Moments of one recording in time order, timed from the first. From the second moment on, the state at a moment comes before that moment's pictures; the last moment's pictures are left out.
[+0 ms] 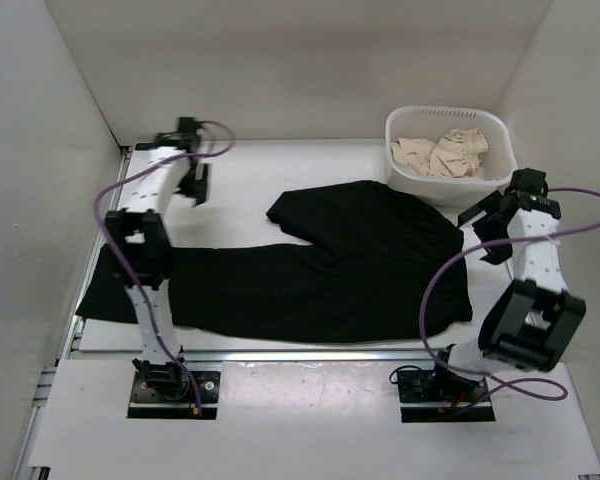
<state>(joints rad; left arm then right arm) -0.03 2.01 1.84 -1.08 -0.47 0.00 -0.33 1.40 1.21 -0.92 0.00 0.66</state>
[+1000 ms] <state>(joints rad) -0.36 2.40 2.11 -0.80 0.23 0.00 -0.23 1.89 1.23 -0.56 -0.08 0.72</state>
